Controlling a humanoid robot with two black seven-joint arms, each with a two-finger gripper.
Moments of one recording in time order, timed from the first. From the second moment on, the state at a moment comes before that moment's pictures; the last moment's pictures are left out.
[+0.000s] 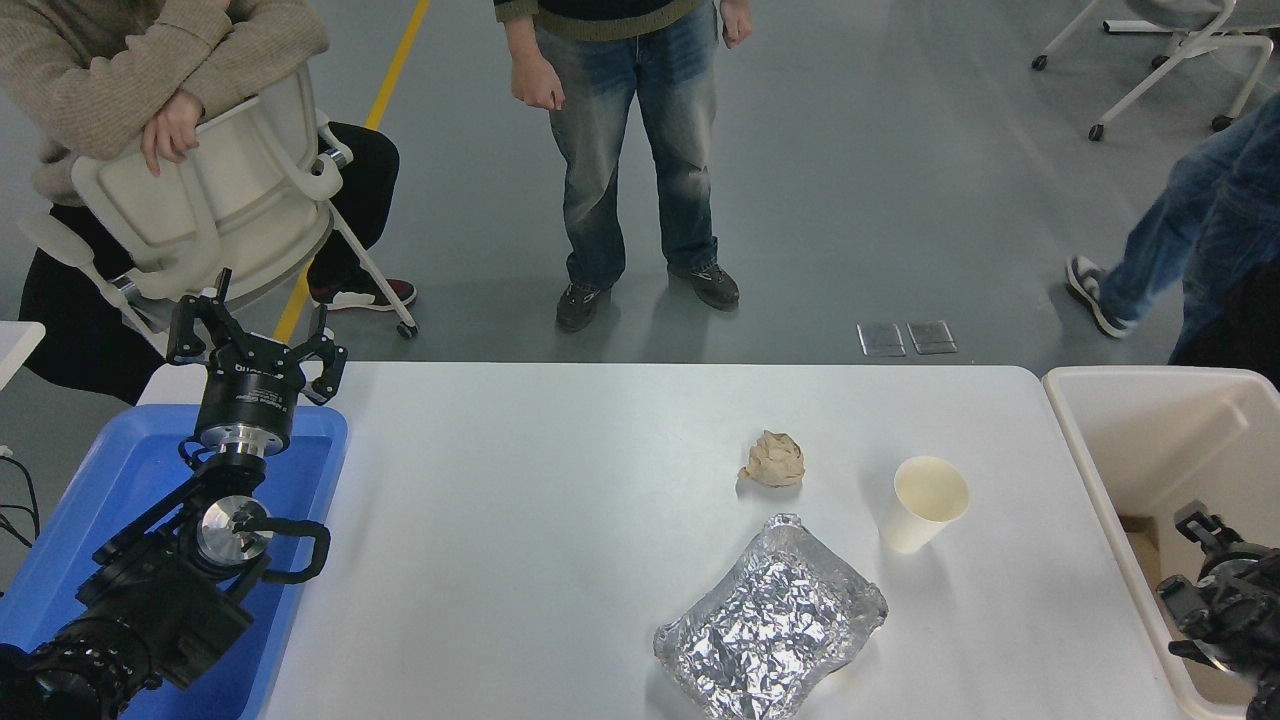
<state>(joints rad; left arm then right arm) -0.62 0.21 -0.90 -0.40 -0.07 -0.54 -0.56 0.57 -0.27 -0.54 -0.04 -0.09 -0.20 -0.19</state>
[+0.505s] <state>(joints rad) -0.62 0.21 -0.90 -0.40 -0.07 -0.54 -0.56 0.57 -0.27 -0.54 -0.04 -0.09 -0.20 -0.19</state>
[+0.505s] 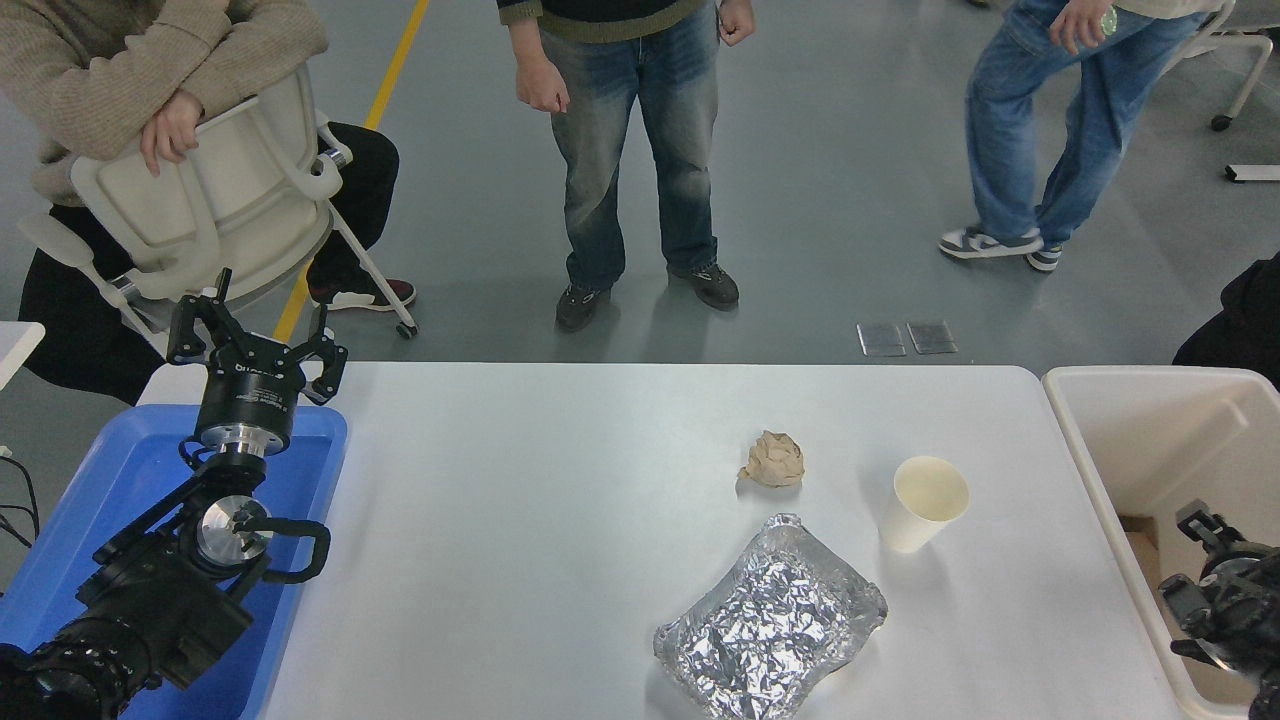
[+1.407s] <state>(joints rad) -0.62 0.21 -0.90 -0.40 -0.07 -0.54 -0.56 0.62 -0.32 -0.53 0.08 -0.09 -0.18 -0.19</state>
